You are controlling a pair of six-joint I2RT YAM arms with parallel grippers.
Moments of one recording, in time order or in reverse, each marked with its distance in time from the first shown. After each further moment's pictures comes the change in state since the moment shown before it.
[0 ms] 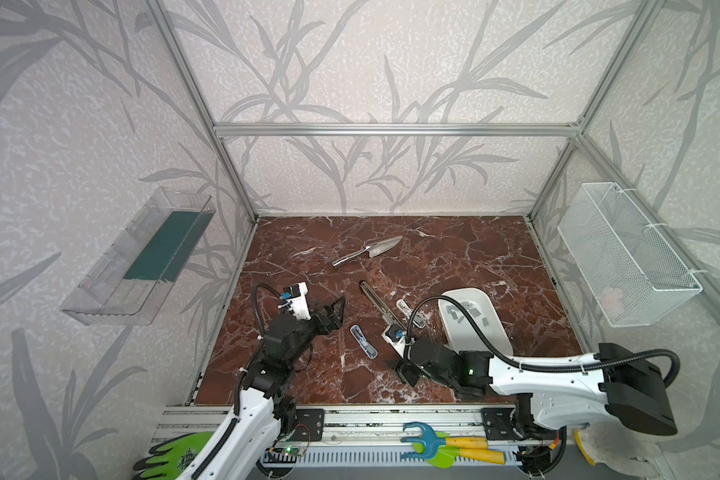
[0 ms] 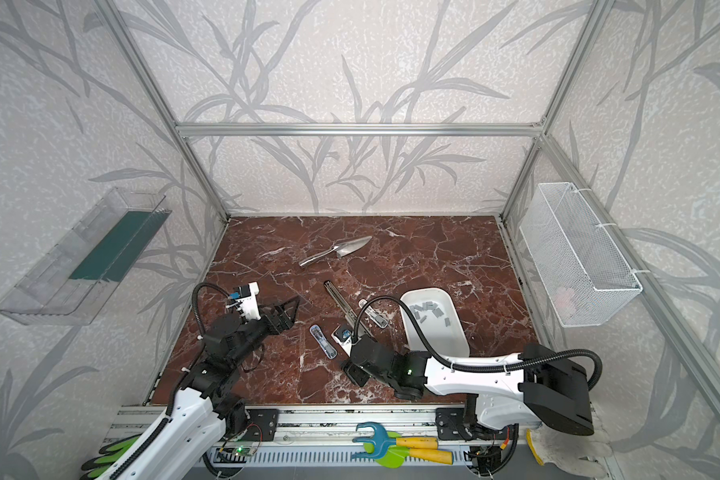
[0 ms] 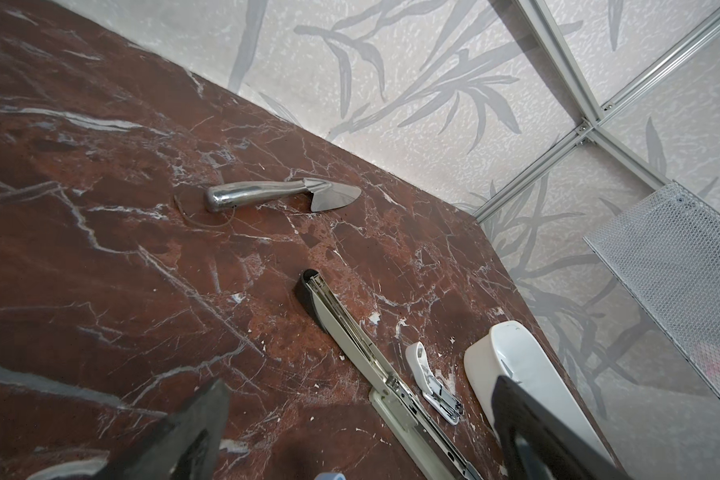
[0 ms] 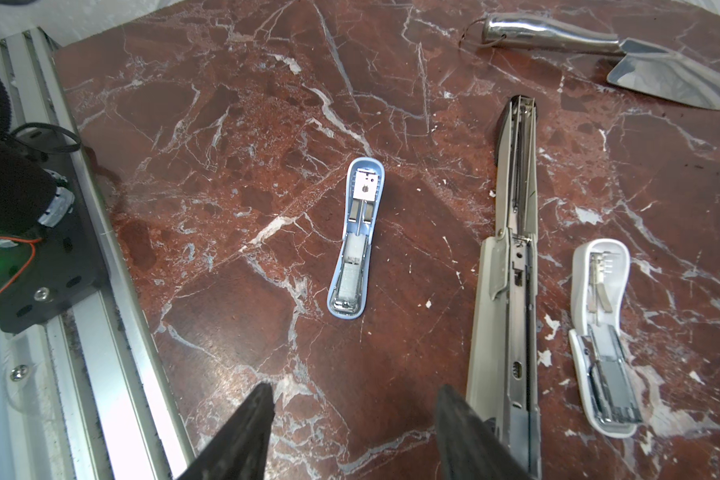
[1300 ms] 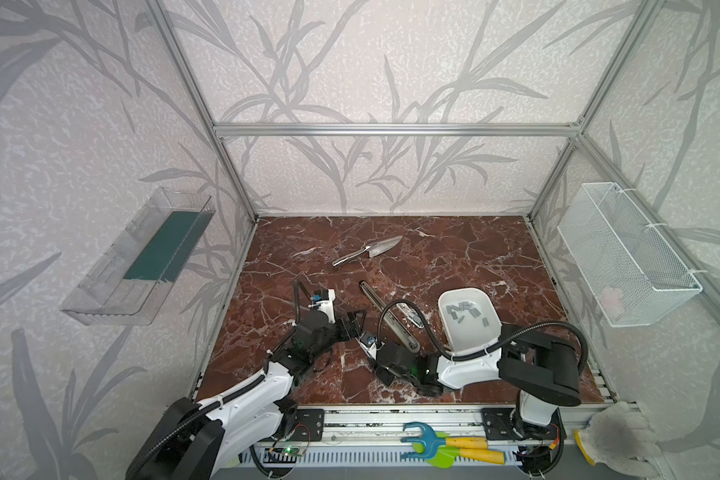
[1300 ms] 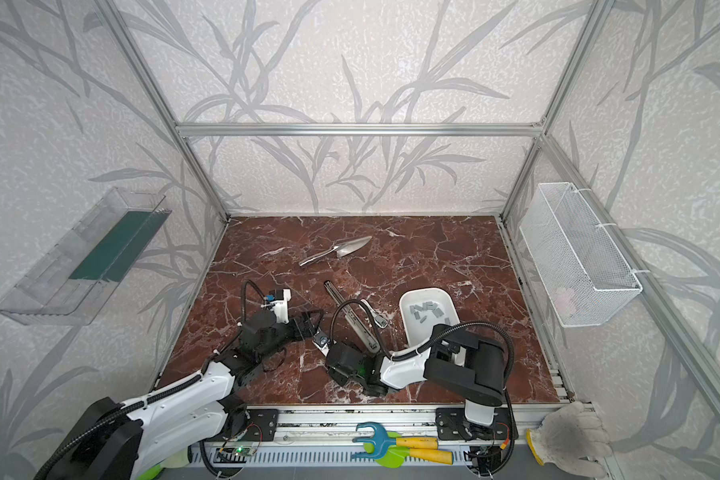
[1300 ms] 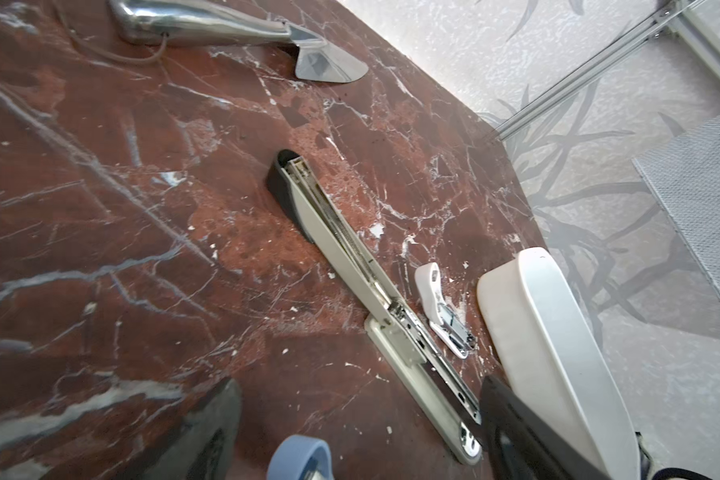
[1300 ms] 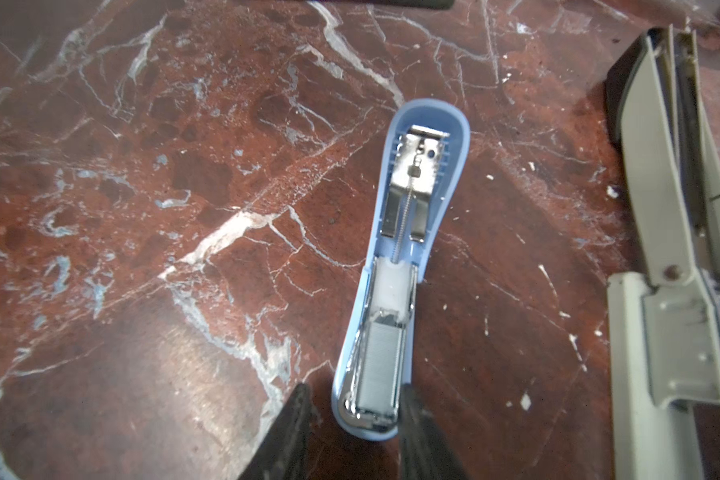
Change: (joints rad) left arm -0.213 0.423 -0.010 0.236 -0.081 -0.101; right arm -0.012 0.477 0.106 0.315 0.026 -0.057
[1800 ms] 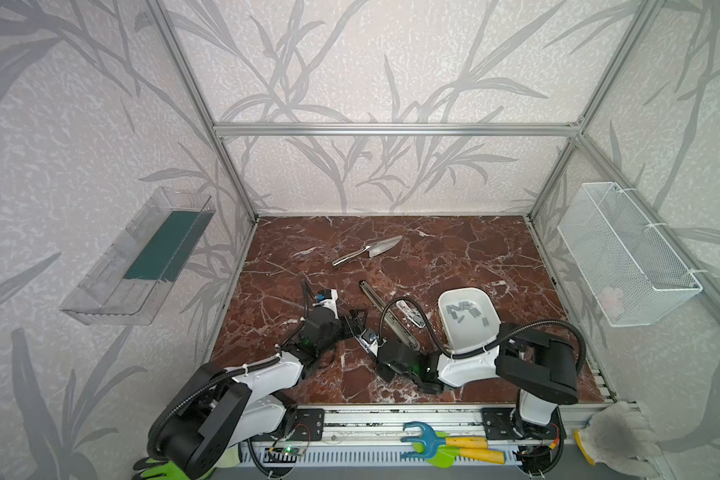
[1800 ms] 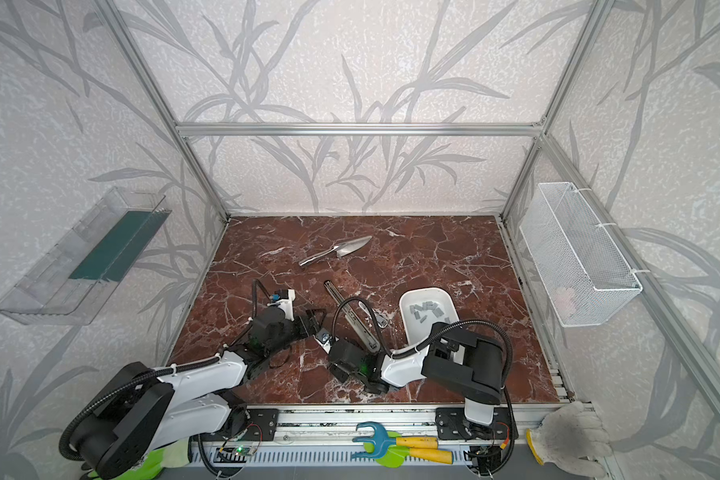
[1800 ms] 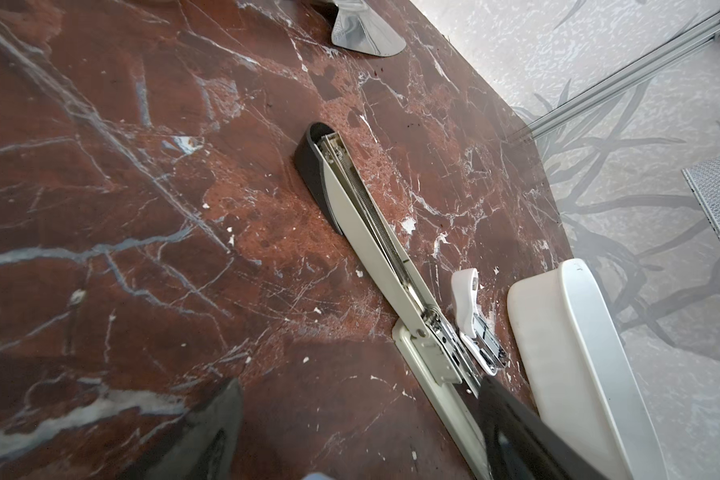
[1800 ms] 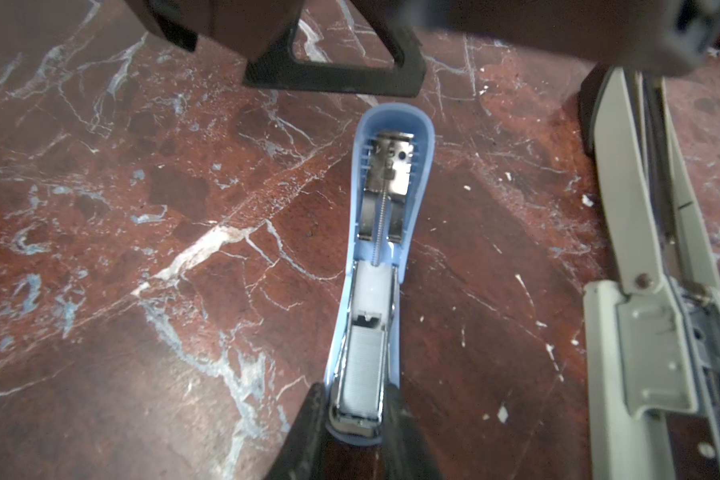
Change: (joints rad) left arm -0.006 0.211 0.013 0.144 0.003 -0.046; right arm -0.027 0.005 -0.014 0.048 0.001 -0.017
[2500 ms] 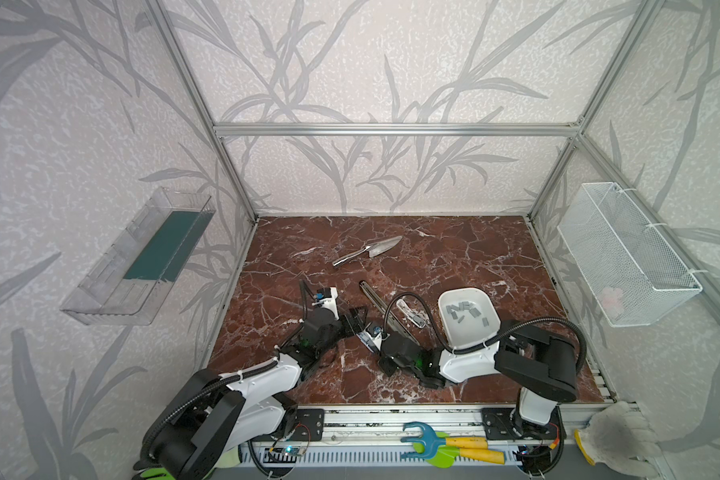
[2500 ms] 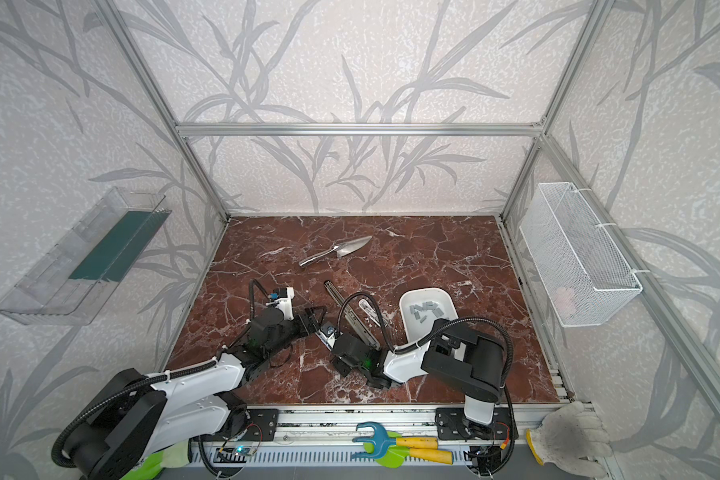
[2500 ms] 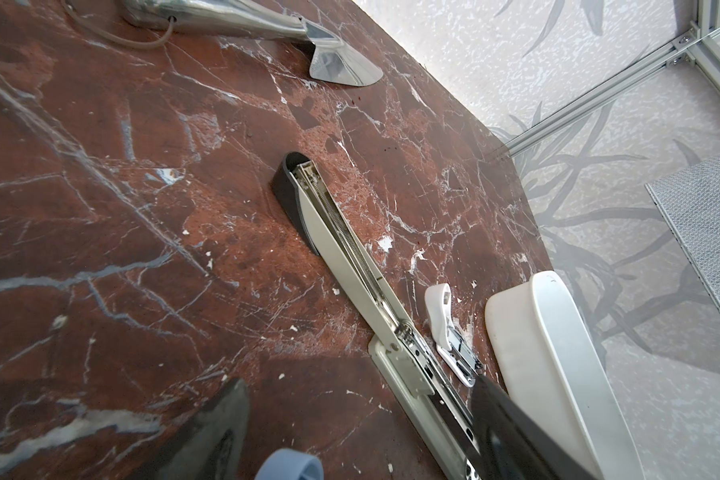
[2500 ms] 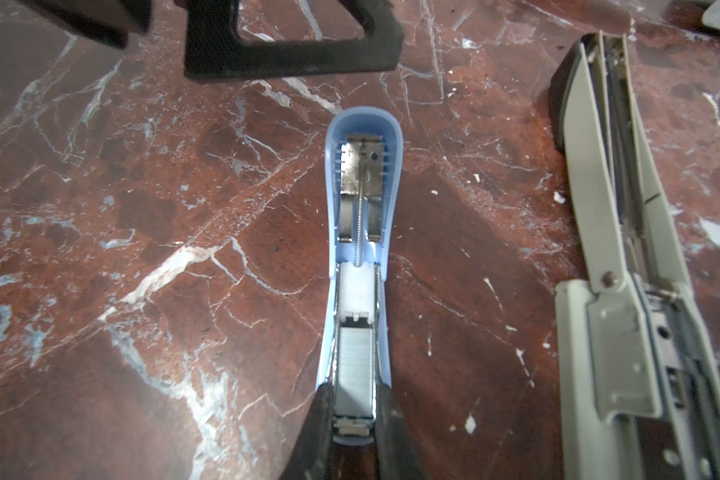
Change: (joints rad) left arm -0.025 -0.035 0.000 0.023 -0.027 -0.009; right arm -0.054 0.001 -0.021 0.044 -0.039 0.041
